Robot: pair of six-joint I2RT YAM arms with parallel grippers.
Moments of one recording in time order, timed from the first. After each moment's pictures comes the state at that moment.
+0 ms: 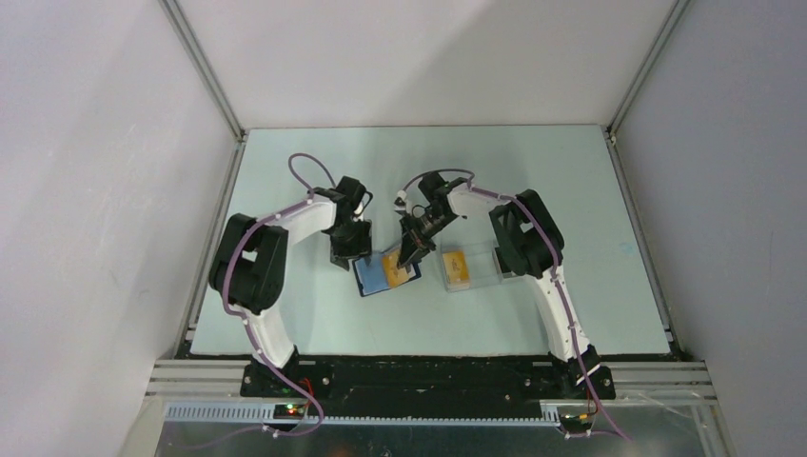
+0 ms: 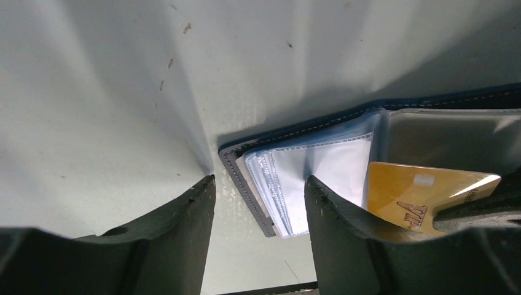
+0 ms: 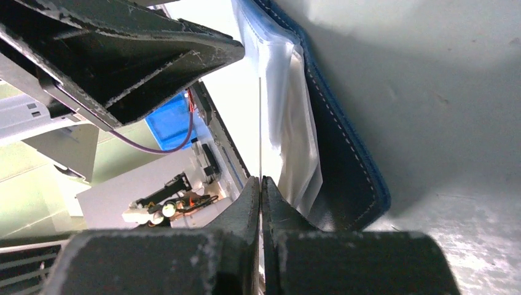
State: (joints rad) left arm -0.38 1.81 1.16 -0.77 0.08 -0.43; right arm 0.59 2.36 1.73 -0.74 -1.06 0.22
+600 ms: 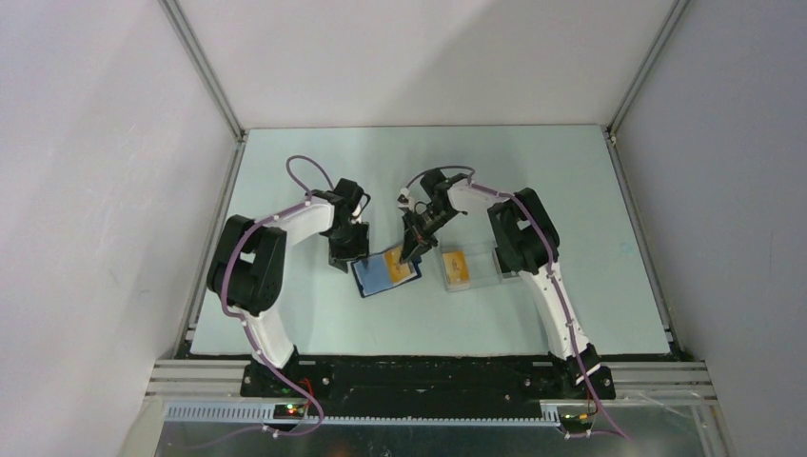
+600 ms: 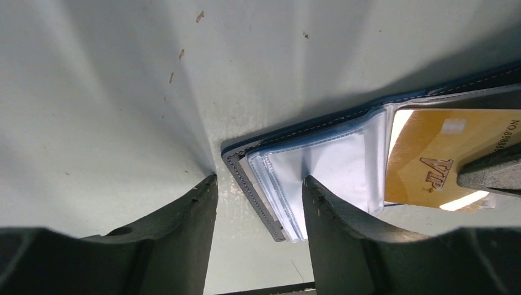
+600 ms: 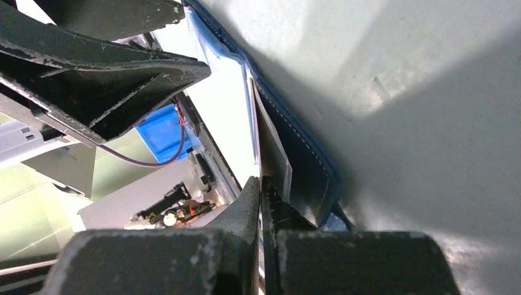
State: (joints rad) left arm -0.36 1.80 1.13 -0.76 0.08 -0.43; right arm 0.56 2.42 1.81 -0.79 -1.01 0.22
